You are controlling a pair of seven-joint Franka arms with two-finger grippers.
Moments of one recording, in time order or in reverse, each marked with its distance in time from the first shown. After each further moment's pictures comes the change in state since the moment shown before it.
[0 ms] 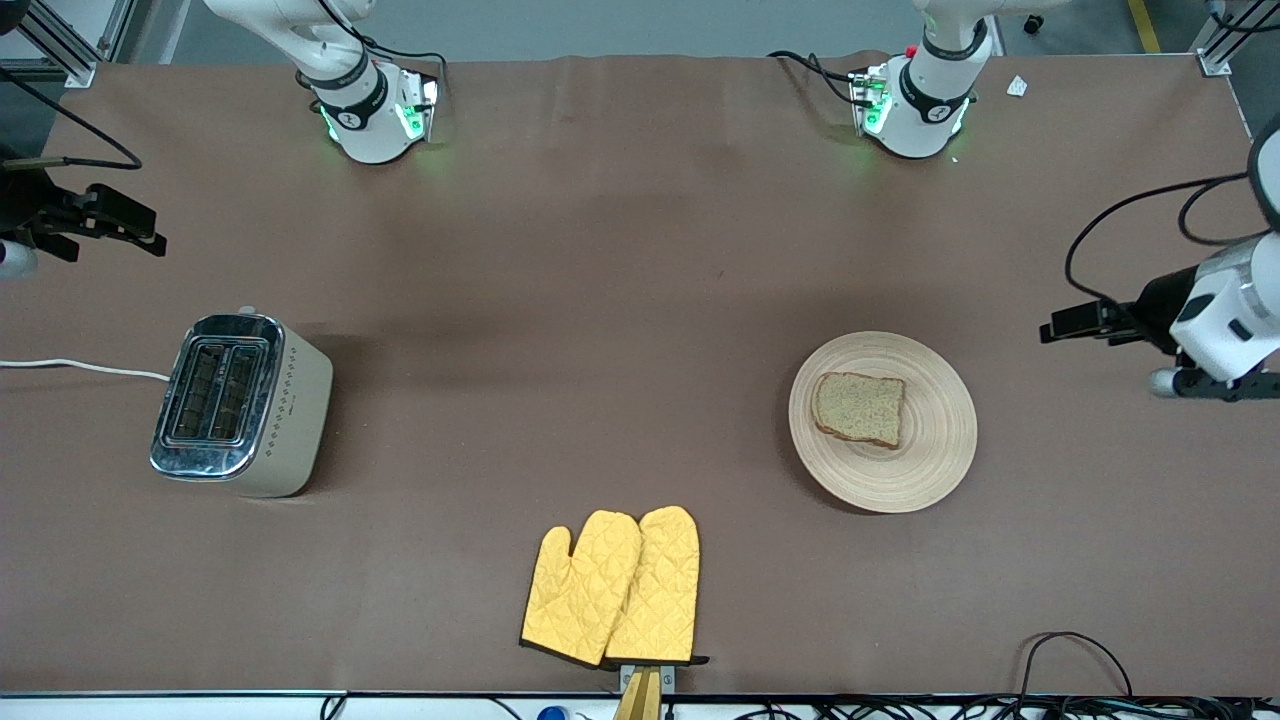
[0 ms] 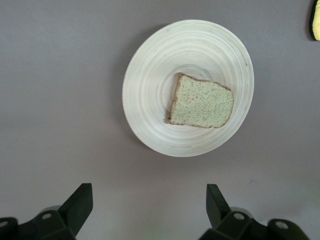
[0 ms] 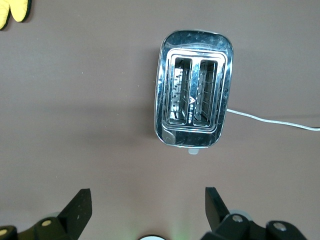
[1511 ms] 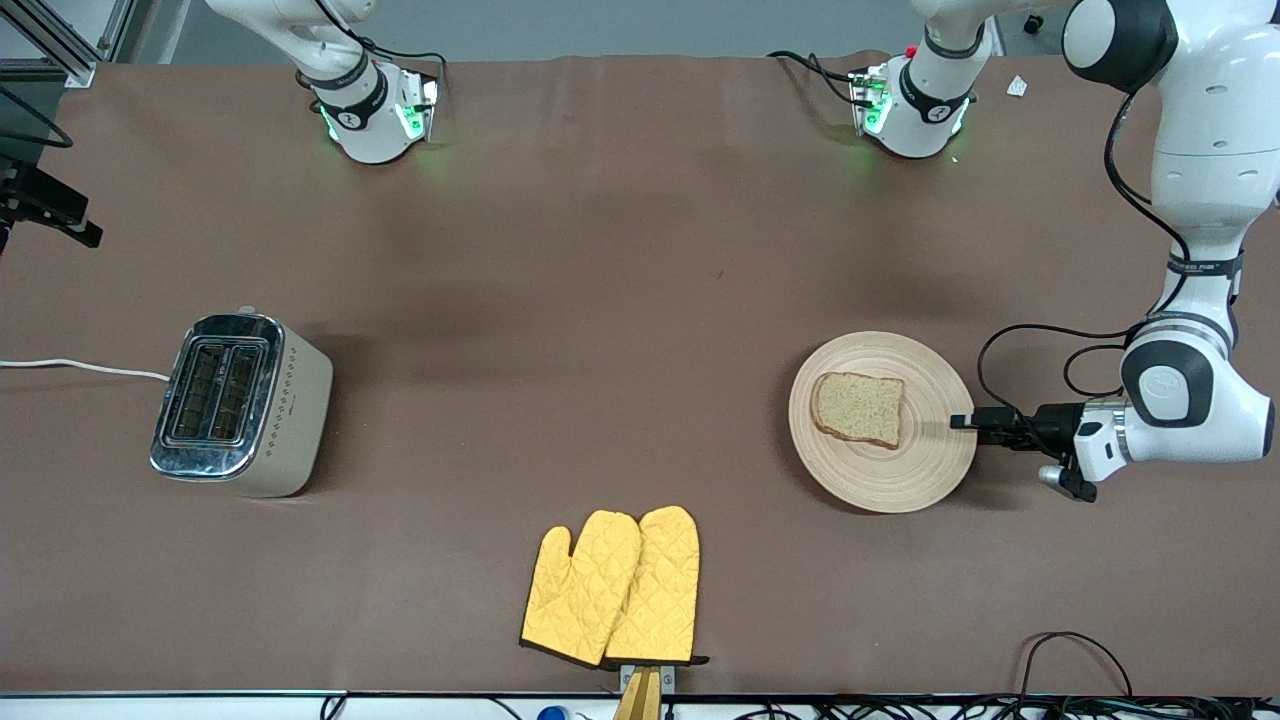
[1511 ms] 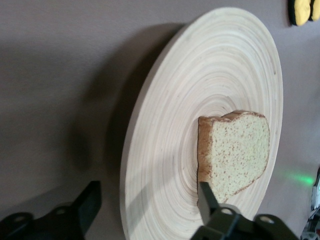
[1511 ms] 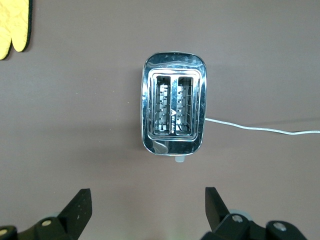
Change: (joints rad) left arm 0.144 0.543 -0.023 0.058 -0.443 0.226 0.737; right arm -0.046 0.000 -0.007 0.097 -0.010 -0.027 0.000
